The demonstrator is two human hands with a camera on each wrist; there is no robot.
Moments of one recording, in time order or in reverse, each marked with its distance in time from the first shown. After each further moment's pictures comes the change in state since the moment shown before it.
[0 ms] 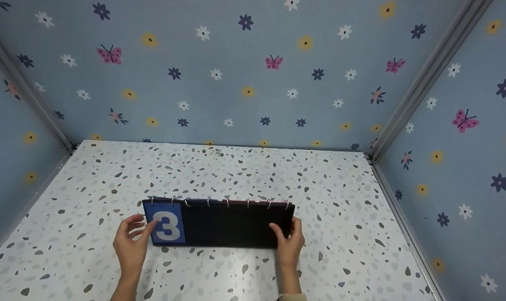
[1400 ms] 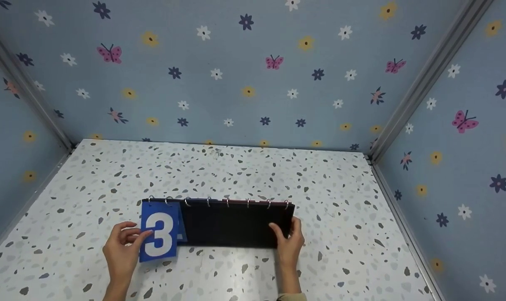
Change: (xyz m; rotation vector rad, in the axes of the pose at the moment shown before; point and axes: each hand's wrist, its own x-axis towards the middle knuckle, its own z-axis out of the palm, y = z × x) left_hand -0.003 0.003 -0.021 0.116 -0.097 -0.087; right_hand 0.000 0.003 0.000 -0.008 -0.005 -0.018
